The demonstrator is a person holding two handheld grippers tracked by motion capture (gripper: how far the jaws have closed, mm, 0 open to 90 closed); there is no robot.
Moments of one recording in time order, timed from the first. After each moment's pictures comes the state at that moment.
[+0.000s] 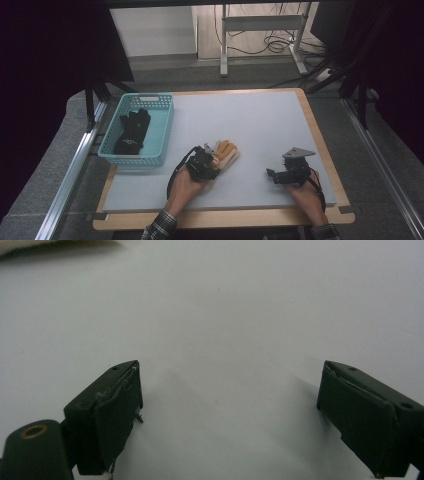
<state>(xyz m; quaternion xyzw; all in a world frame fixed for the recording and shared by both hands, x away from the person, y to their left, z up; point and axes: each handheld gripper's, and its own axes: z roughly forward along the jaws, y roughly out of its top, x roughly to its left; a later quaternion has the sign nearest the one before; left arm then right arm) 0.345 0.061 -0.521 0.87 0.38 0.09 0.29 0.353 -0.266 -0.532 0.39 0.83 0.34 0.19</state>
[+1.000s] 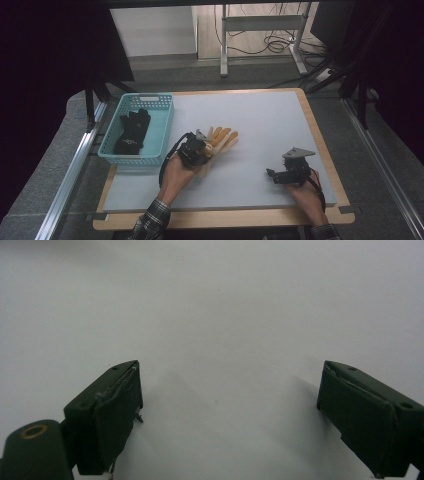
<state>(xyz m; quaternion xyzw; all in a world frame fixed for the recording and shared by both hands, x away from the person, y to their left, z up) 0.361 0.085 -0.477 0.86 0.38 0.12 0.31 0.353 -0.266 -0.532 0.39 0.83 0.34 0.19</state>
